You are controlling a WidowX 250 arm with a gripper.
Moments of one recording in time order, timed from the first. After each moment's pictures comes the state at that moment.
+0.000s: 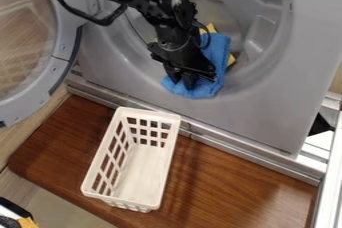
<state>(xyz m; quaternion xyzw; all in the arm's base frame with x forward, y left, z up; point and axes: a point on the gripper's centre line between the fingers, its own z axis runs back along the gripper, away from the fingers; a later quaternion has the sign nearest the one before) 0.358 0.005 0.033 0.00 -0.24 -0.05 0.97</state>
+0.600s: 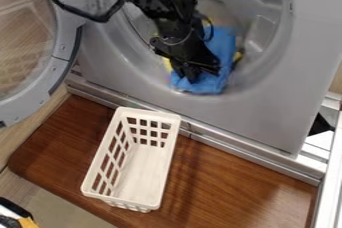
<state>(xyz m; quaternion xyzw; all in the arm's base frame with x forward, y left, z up) 0.355 -0.001 0.051 -0.01 -0.26 -0.05 0.97</state>
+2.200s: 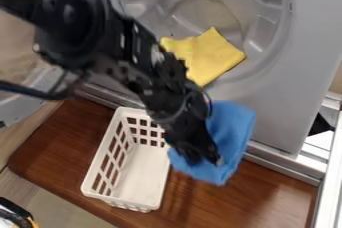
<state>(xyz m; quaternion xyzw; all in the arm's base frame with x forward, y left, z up) 0.243 -0.058 0.025 -0.07 -0.19 -0.16 0.97</state>
